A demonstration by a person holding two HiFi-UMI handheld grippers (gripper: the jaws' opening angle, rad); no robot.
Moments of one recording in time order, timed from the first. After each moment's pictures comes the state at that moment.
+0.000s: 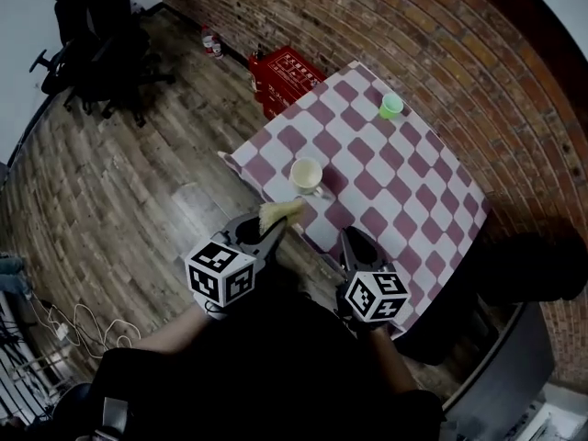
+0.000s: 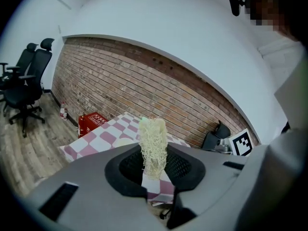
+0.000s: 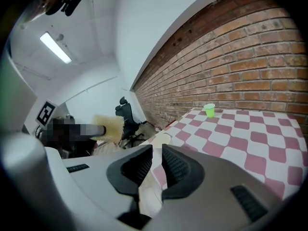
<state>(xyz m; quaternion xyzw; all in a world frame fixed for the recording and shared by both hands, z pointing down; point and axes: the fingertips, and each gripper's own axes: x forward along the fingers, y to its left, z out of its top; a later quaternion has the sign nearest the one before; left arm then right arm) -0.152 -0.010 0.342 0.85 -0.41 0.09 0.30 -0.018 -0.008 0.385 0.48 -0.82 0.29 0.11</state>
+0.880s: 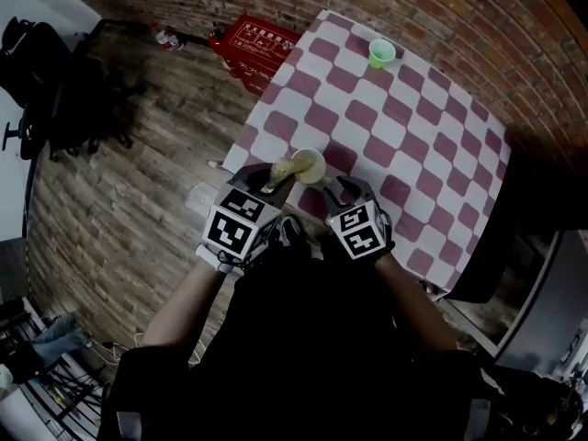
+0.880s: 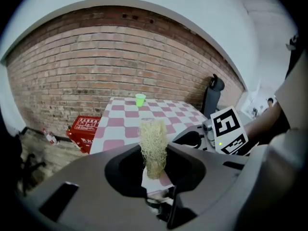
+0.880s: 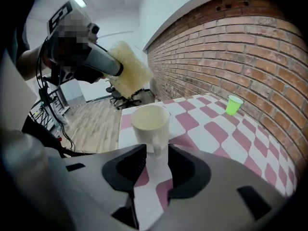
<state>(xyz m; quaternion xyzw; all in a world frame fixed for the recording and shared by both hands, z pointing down) -0.142 -0.148 0.419 0.88 -0.26 0.34 0.21 -0.070 -0.117 0.520 0.42 -0.81 0.21 0.35</state>
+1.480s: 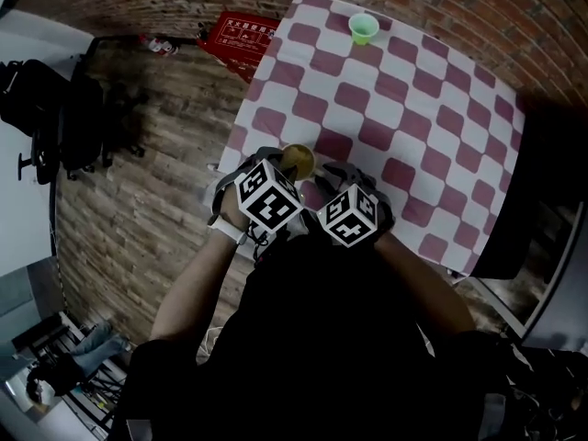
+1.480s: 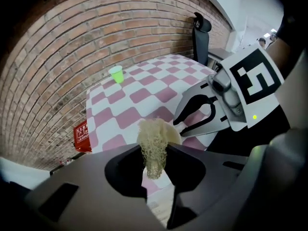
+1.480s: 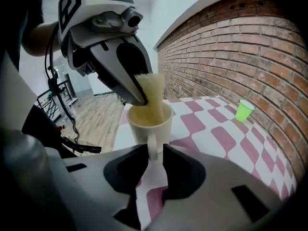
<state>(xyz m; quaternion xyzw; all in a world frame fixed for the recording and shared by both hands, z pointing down) -0.102 -0.163 0.497 0.80 -0.16 0.58 0.06 -0.066 -0.132 0.536 0.38 -0.83 0.17 0.38</state>
